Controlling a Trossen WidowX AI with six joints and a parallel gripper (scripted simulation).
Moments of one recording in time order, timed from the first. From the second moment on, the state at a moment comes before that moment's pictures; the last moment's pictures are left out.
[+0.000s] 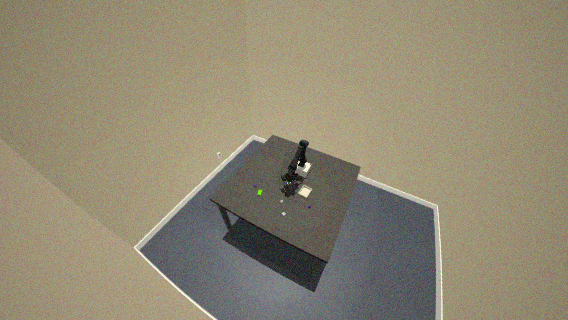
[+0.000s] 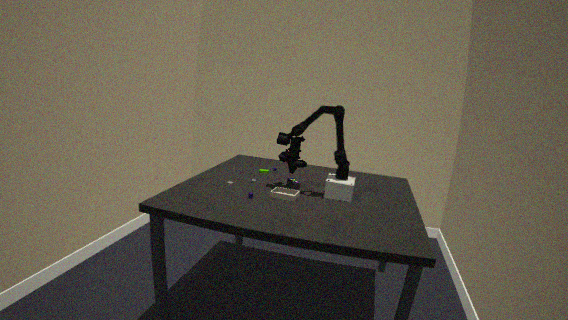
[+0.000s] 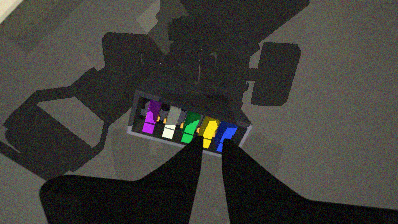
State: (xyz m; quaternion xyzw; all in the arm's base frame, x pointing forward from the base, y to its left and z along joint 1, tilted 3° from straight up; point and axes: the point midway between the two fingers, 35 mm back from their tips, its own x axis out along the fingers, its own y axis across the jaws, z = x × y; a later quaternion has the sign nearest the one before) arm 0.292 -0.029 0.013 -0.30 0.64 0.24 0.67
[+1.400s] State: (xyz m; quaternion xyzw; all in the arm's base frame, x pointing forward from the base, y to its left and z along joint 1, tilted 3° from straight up) arm 0.287 -0.049 -0.014 -0.17 0.68 0.19 0.69
